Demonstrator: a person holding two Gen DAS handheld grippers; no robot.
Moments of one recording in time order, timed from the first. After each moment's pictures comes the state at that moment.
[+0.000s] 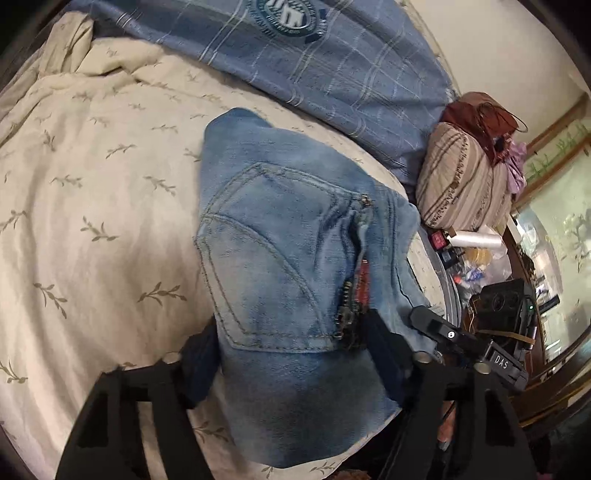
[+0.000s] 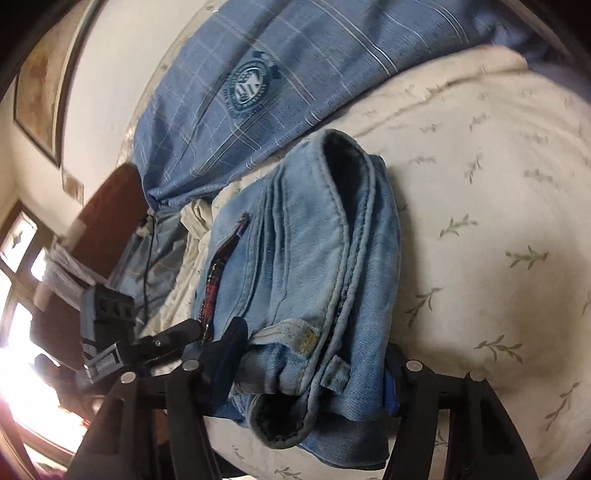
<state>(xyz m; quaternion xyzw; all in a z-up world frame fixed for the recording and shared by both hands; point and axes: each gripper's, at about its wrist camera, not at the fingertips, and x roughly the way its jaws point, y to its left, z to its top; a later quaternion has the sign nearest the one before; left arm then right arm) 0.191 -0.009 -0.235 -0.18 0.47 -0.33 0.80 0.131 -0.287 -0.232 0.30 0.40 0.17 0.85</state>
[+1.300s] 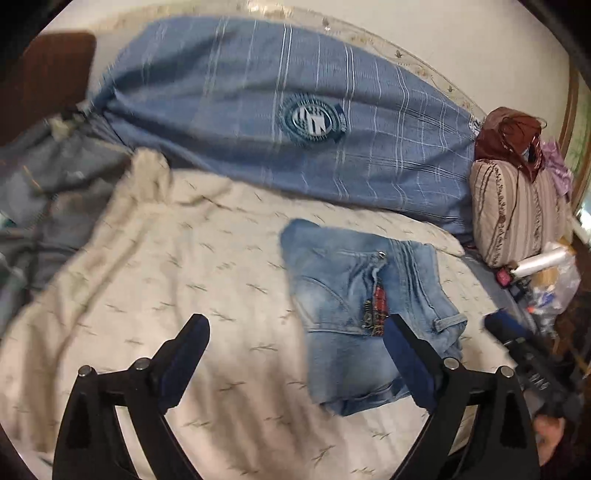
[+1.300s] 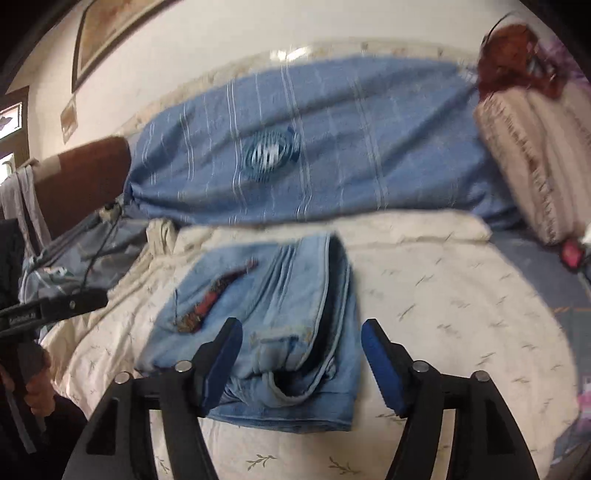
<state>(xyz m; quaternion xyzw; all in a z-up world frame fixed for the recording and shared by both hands) 0.125 0.012 -0.140 -0.06 0.34 -0.13 0.93 0.082 -0.270 -0.156 0.09 0.26 0.04 0.96</state>
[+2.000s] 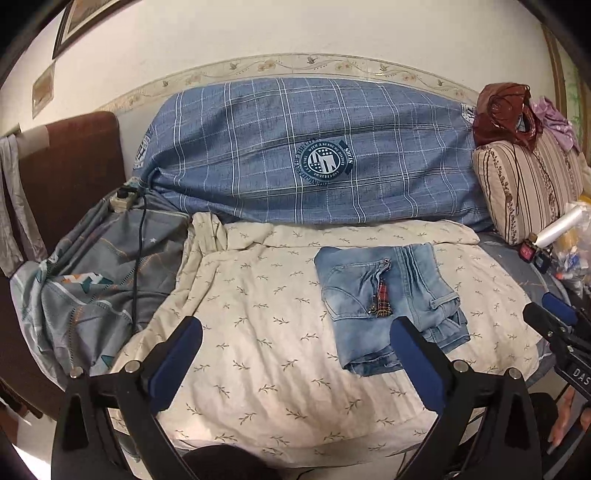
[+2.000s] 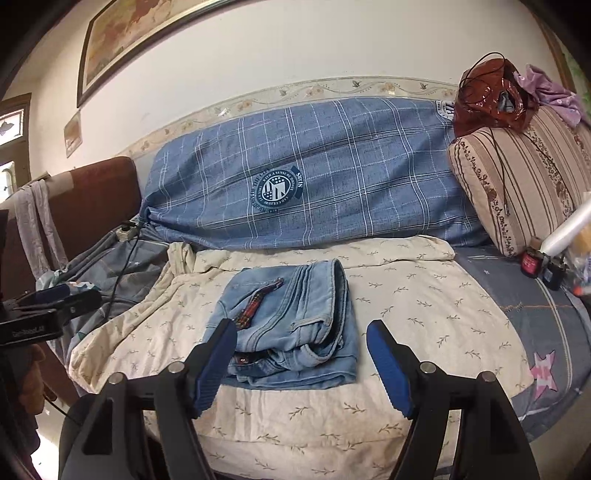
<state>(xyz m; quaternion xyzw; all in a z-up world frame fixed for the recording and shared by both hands) 0.035 0.006 -0.072 0.05 0.29 -0.06 0.95 -0.013 -0.247 -0.092 0.09 0.24 0.02 0.97</state>
